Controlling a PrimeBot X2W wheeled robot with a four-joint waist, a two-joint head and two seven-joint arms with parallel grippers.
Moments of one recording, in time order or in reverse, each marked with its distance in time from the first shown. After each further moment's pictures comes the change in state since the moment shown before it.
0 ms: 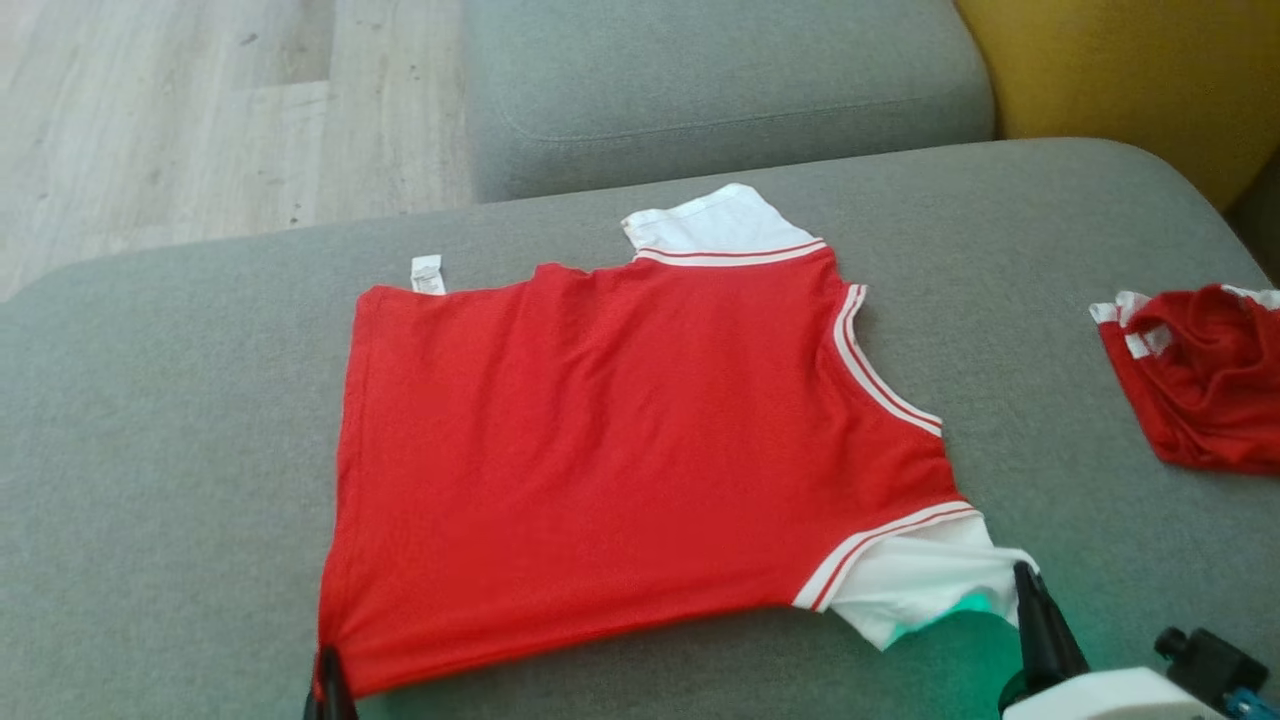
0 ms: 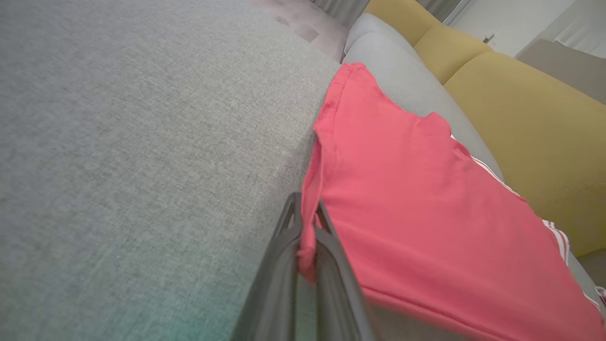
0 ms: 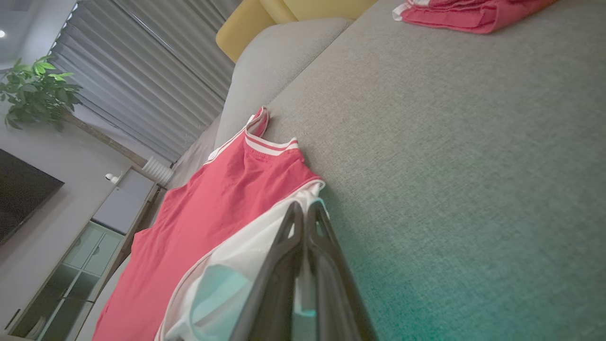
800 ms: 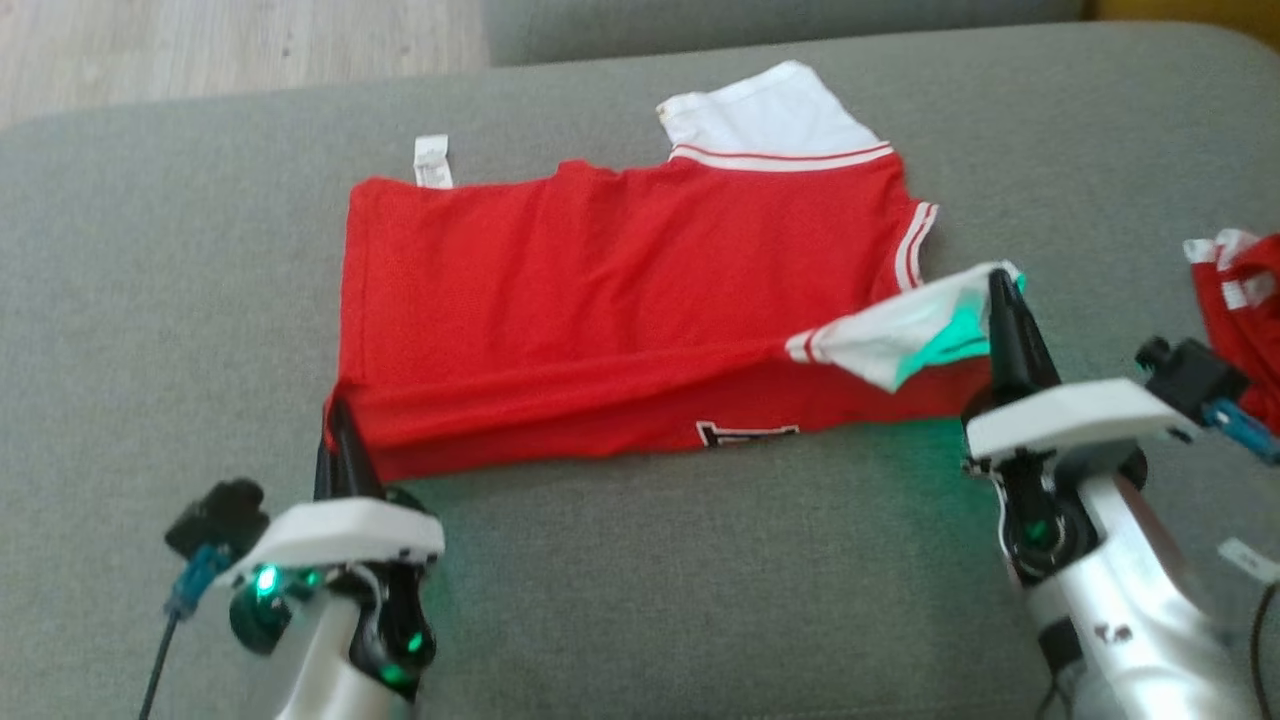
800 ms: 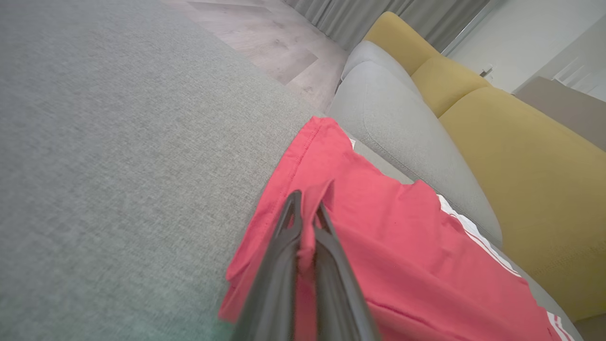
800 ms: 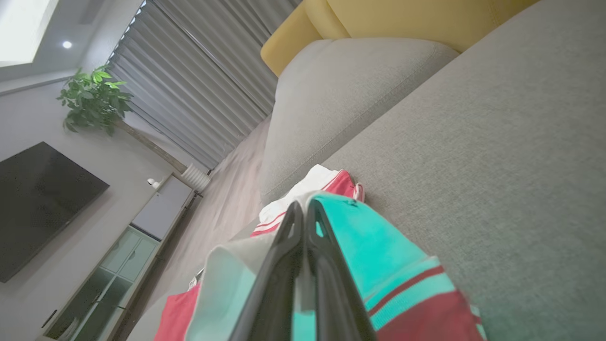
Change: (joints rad) left arm -0.385 0.005 -0.126 0.021 -0.129 0.122 0.000; right arm -0.475 0.064 -0.031 0.114 -0.023 0.000 0.061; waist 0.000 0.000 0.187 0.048
